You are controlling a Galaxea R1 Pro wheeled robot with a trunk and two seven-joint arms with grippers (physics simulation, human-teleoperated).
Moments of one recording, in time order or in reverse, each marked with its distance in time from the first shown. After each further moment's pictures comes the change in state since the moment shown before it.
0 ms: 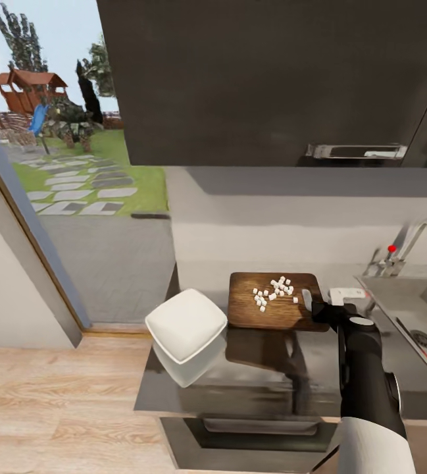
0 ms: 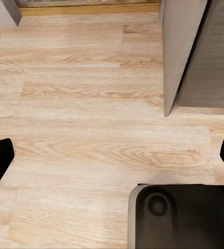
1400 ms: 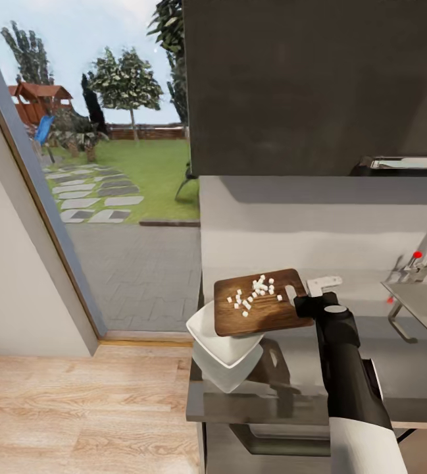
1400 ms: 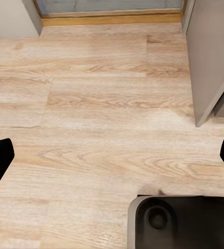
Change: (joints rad) left arm 0.000 0.000 0.000 -0.001 -0.001 0.000 0.000; right arm -0.001 0.000 0.206 -0.043 0.104 0.111 -0.002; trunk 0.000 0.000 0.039
